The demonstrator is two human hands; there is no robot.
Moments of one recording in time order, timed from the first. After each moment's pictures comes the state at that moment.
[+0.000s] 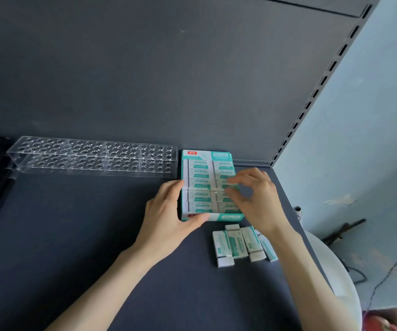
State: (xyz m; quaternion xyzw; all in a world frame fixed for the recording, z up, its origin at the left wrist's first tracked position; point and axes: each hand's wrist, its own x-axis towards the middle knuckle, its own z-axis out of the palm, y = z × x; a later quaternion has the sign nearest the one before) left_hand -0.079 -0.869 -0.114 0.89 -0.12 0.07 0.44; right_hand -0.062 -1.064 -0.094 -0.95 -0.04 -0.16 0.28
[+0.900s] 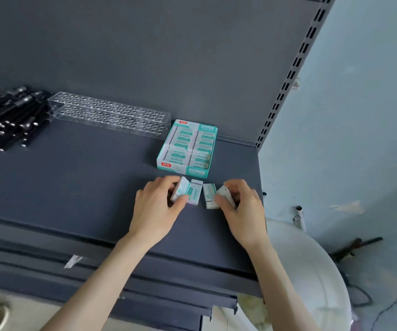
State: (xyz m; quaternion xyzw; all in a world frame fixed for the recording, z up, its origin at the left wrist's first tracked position) left_hand -0.177 -0.944 -0.120 0.93 0.02 0.13 0.35; right_hand -0.158 -1.124 -0.126 -0.91 -0.06 -0.11 0.39
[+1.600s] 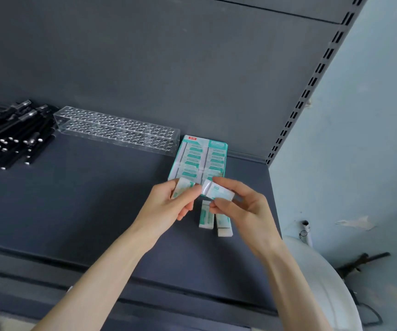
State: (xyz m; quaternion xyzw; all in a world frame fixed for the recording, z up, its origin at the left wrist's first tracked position) left_hand -0.147 -0.918 -0.093 0.69 0.00 -0.03 0.72; right_hand -0.139 -1.092 -0.085 -0.66 -0.11 0.07 0.74
